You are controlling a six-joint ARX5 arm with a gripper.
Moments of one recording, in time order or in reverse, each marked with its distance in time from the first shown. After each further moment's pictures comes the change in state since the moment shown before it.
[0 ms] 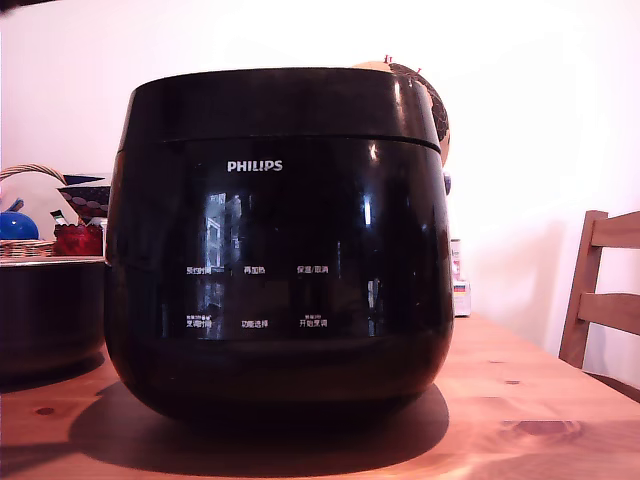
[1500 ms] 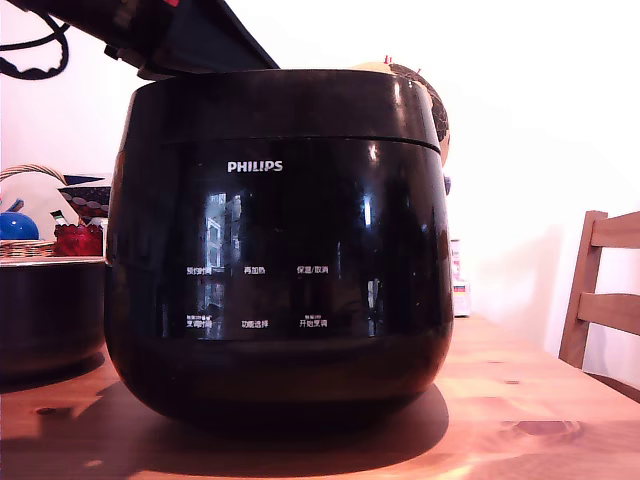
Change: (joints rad) arm -0.240 0.272 0.074 -0.029 -0.350 0.190
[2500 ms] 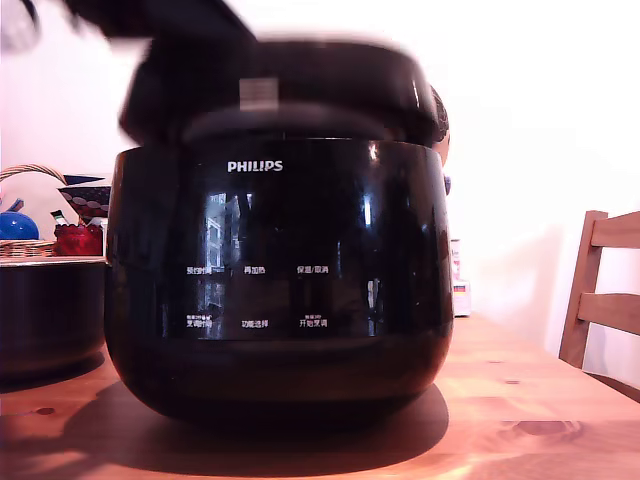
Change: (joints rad) arm 0.007 -0.168 -0.048 0.090 -0.080 -0.078
